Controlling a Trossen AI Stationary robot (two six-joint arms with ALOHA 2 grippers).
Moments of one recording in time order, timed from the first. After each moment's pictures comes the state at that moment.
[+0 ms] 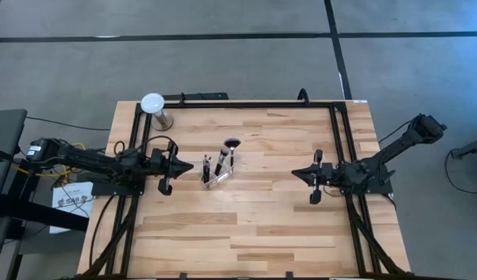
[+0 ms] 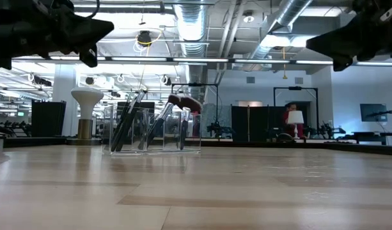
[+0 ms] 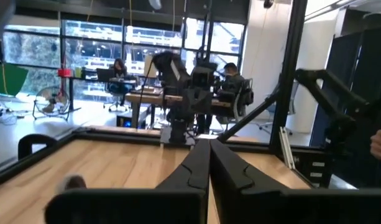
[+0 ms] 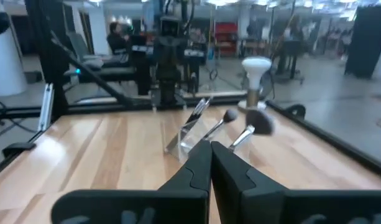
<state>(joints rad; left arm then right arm) -0.09 0.71 0.00 0.91 -0.04 -0.05 0.53 0.73 0.09 0.61 0.68 -0.01</state>
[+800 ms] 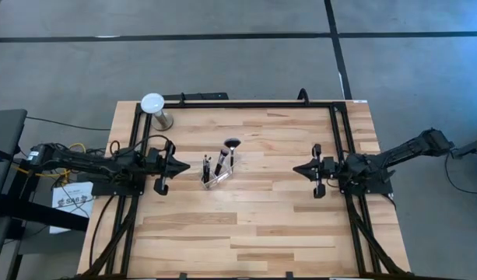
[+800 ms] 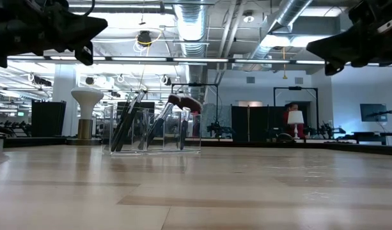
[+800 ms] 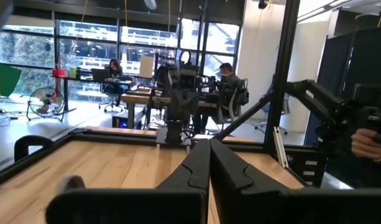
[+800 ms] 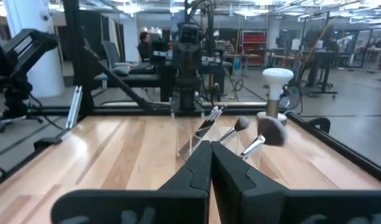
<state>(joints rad) -0.08 0.54 0.01 0.74 0.00 -0.06 0.27 0.51 0.01 0.53 0.30 -0.06</state>
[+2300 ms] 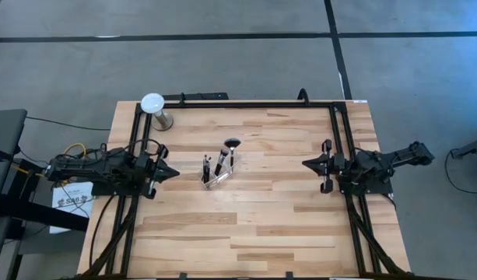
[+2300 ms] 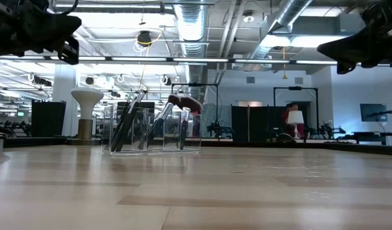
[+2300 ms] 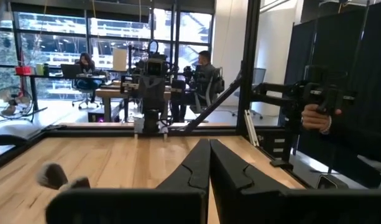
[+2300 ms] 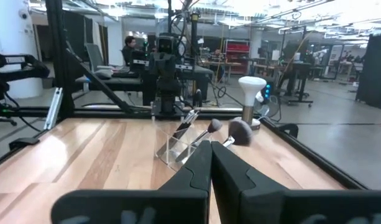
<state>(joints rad) -0.08 0.00 0.01 0.15 0.11 -0.03 0.28 0.00 0.02 0.04 0.37 -0.12</state>
